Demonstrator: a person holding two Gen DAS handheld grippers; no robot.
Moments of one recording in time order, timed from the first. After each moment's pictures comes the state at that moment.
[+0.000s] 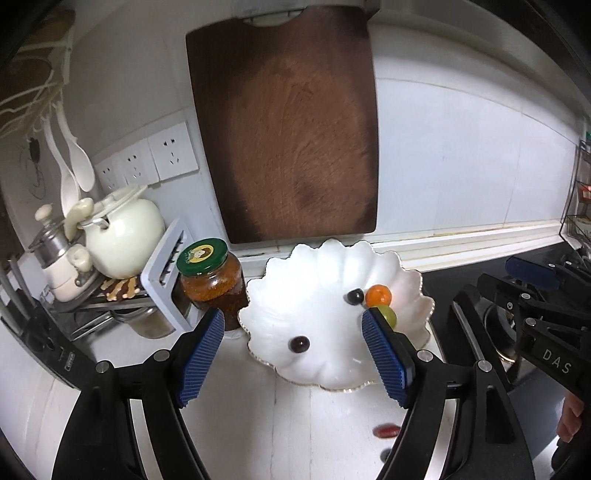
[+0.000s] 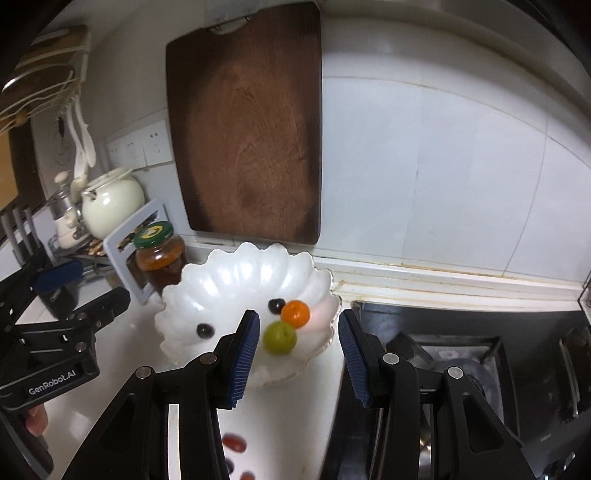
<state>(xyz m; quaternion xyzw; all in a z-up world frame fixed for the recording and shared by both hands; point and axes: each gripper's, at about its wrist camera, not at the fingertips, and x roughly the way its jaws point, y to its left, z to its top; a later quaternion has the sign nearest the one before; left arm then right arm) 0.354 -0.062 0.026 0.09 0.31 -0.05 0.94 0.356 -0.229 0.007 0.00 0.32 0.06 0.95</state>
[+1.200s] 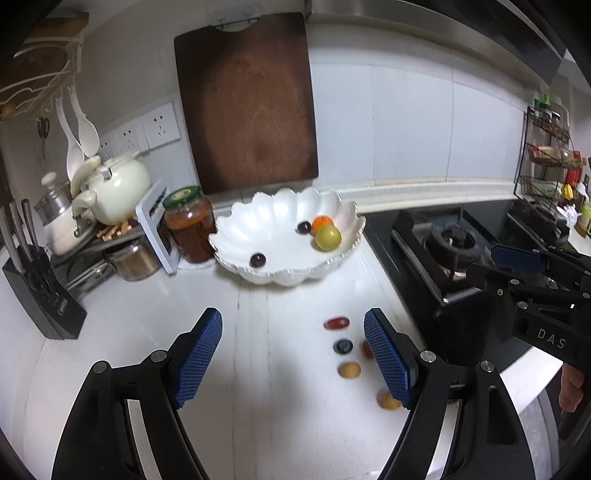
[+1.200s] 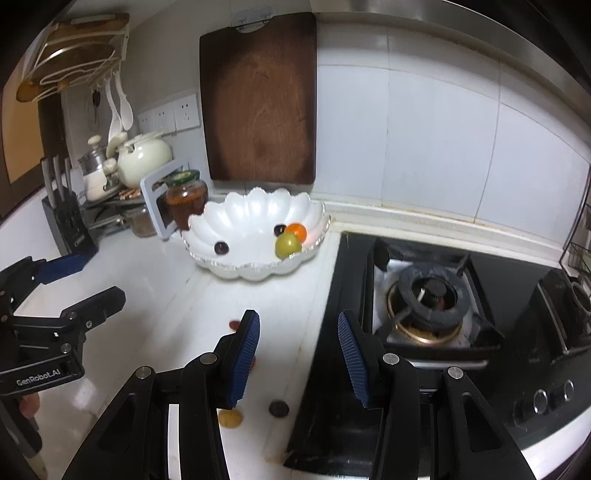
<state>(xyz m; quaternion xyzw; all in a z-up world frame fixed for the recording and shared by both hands) 0.212 -0.070 -0.010 0.09 0.34 -0.10 0.93 0.208 -0.244 -0.032 -0.01 0.34 0.06 0.94</state>
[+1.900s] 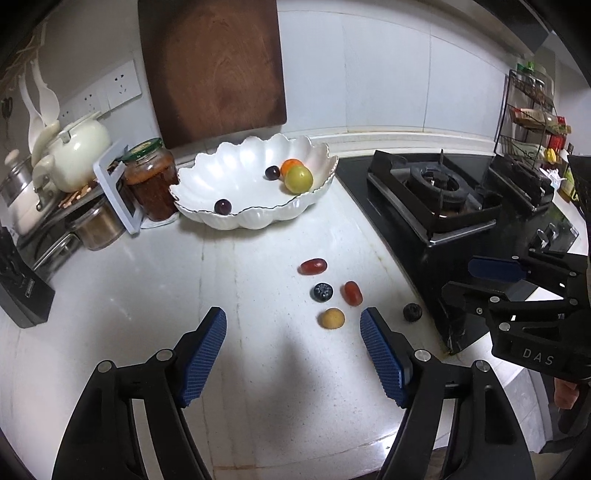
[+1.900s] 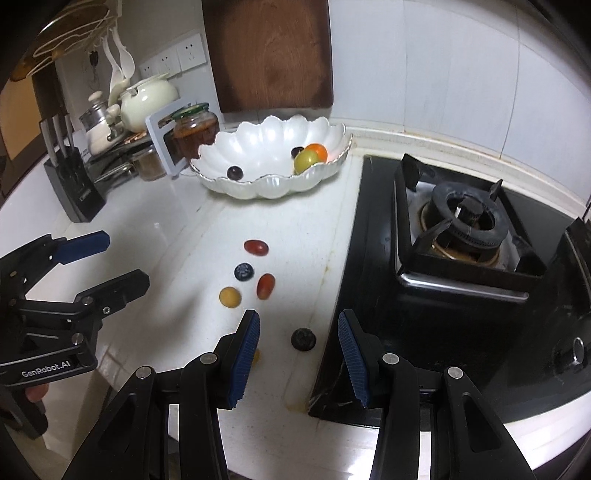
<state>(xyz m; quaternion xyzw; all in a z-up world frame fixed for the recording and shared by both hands) 0.213 -0.076 -0.062 0.11 0.40 -0.16 0.90 0.203 -0.235 -0.094 0.01 0.44 0.09 0.90</state>
